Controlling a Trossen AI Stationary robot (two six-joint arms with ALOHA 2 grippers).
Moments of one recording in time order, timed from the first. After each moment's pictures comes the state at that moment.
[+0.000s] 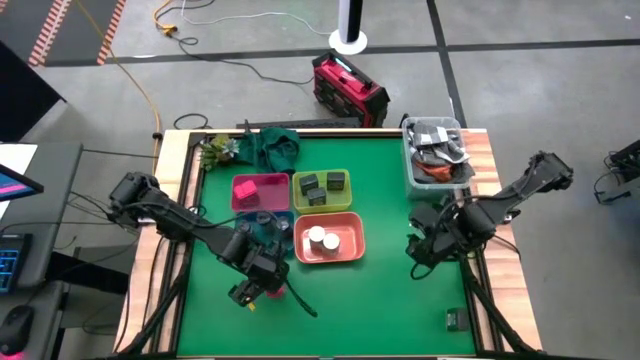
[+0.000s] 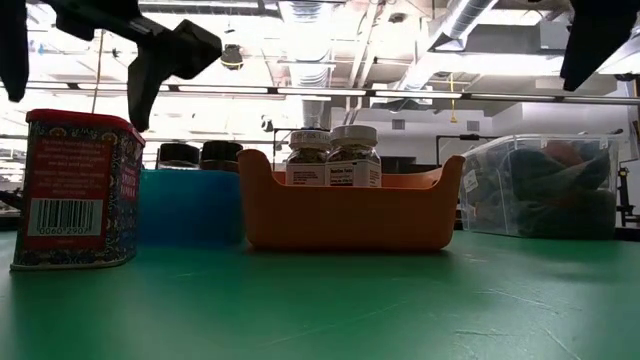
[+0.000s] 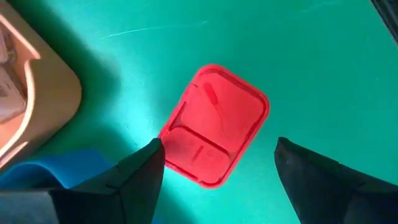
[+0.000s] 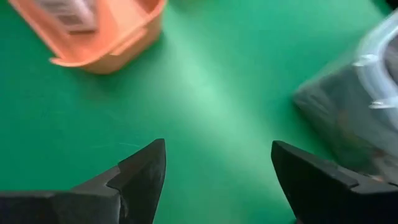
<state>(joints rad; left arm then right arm) -0.45 1.61 1.24 -0.86 0.05 0.19 0.54 1.22 1.14 -1.37 0.47 1.12</state>
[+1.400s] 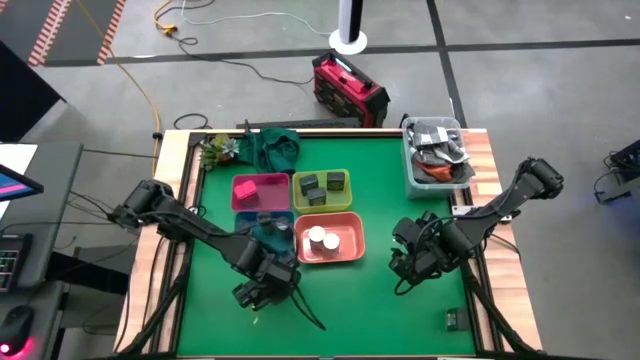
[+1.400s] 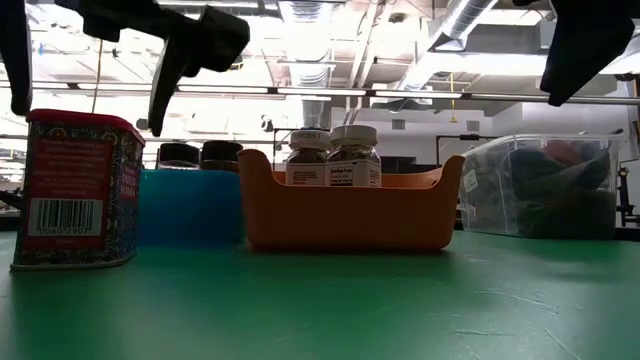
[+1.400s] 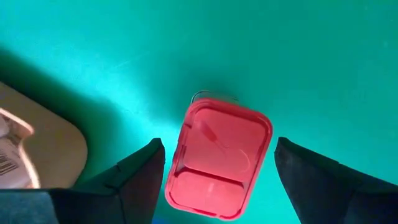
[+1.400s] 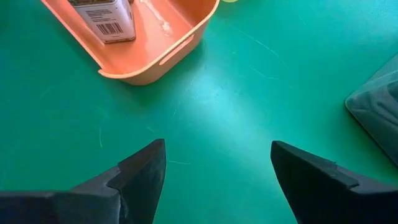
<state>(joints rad) -0.46 1.74 1.37 -0.94 0.06 0.46 0.59 1.38 1.14 -1.19 0.50 1.20</state>
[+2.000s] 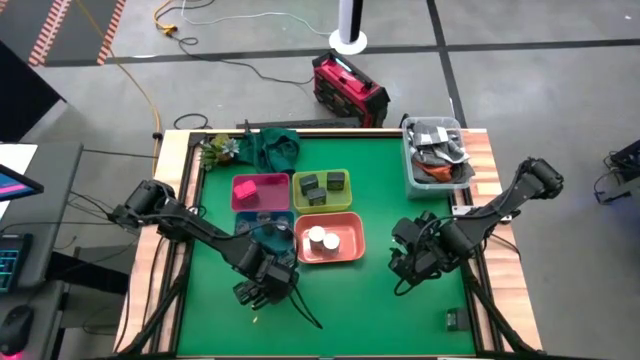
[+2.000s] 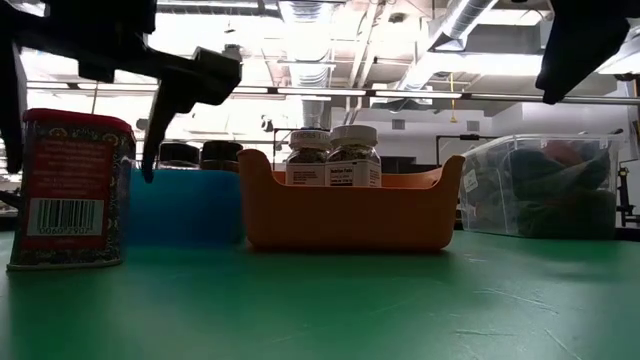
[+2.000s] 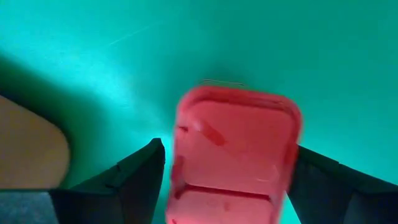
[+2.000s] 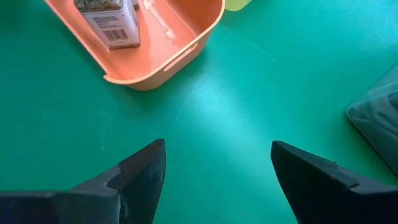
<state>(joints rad) -0.45 1.75 1.27 -0.86 0.04 0.50 0.59 1.38 1.14 -1.17 0.52 1.17</state>
